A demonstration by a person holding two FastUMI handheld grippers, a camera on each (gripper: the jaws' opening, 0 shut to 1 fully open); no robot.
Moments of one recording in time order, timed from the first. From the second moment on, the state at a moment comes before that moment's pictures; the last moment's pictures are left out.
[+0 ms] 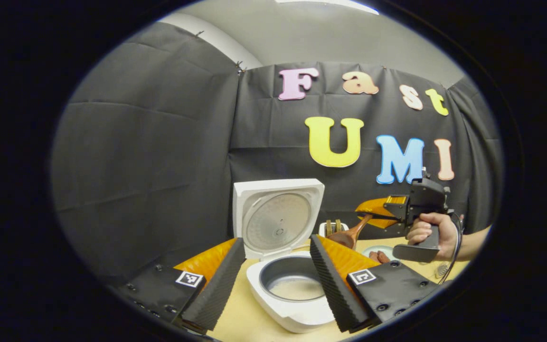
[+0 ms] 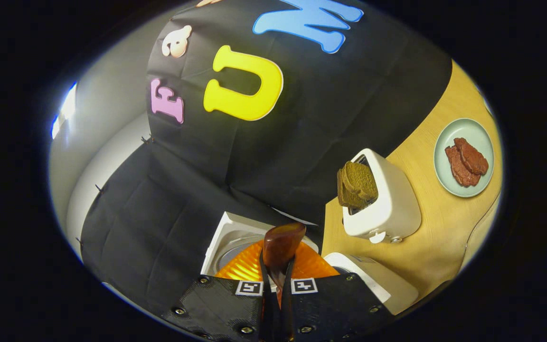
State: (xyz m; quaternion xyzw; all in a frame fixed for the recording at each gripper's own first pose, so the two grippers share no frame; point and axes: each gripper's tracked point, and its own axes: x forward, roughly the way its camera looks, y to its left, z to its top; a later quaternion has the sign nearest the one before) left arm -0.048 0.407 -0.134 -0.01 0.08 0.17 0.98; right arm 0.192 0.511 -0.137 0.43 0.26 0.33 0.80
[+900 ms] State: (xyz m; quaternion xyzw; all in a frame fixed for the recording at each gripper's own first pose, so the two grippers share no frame) left arm -0.063 0.435 -0.146 -0.02 0.07 0.20 0.98; right arm 0.154 0.614 -0.153 0.04 0.18 0.46 0.87
